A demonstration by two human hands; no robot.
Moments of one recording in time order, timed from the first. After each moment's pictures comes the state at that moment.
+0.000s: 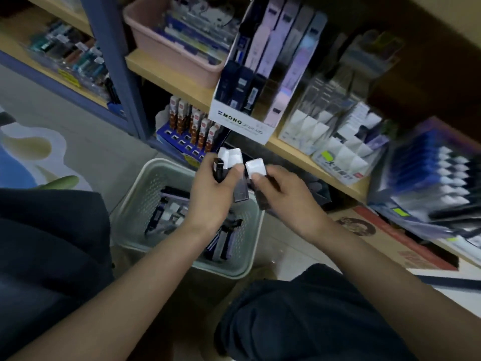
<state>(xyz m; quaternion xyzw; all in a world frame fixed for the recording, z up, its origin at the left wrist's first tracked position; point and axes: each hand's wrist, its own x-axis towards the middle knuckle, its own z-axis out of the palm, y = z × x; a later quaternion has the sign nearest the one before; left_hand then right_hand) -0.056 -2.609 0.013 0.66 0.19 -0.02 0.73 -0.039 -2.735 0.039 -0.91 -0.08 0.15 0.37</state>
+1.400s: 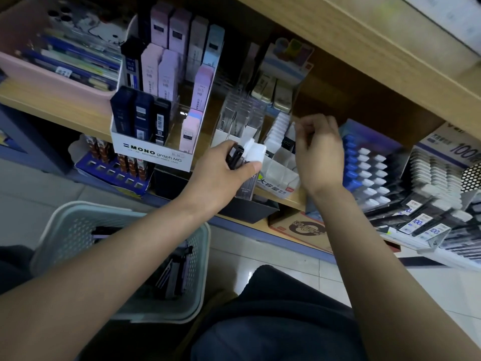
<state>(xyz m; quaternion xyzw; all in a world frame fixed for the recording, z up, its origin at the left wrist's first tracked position) 0.026 -2.692 0.056 0.74 -0.05 -0.15 0.65 0.051 -2.867 0.065 -0.96 0.08 -0.22 0.18</state>
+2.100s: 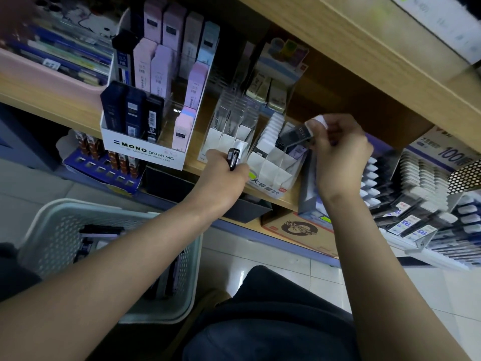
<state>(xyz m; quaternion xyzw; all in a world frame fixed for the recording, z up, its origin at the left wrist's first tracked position) 0.030 -2.712 0.042 0.68 0.06 -0.23 0.69 0.038 -2.881 0.088 -0.91 0.12 -0.28 0.29</state>
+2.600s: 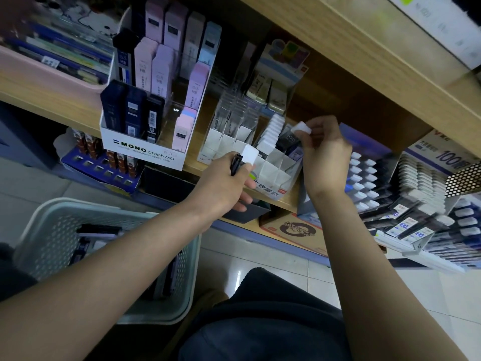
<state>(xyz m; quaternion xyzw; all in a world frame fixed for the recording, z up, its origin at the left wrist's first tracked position) 0.024 -2.709 0.050 0.68 0.01 -0.23 0.69 0.051 -2.881 0.070 -0.93 0.11 -0.25 0.24</state>
